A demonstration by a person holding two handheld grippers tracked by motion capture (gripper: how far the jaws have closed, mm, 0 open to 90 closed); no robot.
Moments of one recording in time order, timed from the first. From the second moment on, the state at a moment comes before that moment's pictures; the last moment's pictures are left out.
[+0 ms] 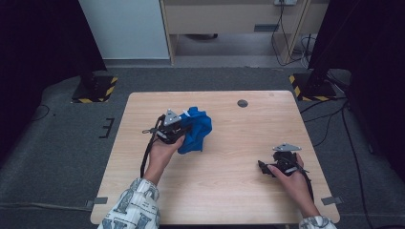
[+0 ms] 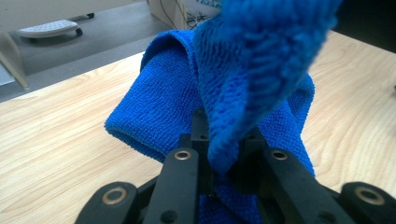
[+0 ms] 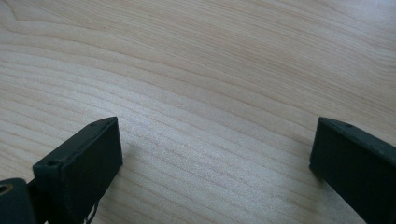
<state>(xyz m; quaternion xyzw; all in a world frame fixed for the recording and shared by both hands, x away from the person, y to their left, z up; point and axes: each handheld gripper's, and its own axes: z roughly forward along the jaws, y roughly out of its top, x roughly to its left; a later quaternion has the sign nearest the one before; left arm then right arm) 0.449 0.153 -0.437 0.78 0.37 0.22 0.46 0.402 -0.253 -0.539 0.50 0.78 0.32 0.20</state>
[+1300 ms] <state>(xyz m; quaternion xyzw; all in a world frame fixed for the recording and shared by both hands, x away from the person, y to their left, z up) 0.430 0.075 -0.468 0.82 0.32 0.16 0.44 0.402 -0.253 -0.539 0.50 0.78 0.32 0.20</state>
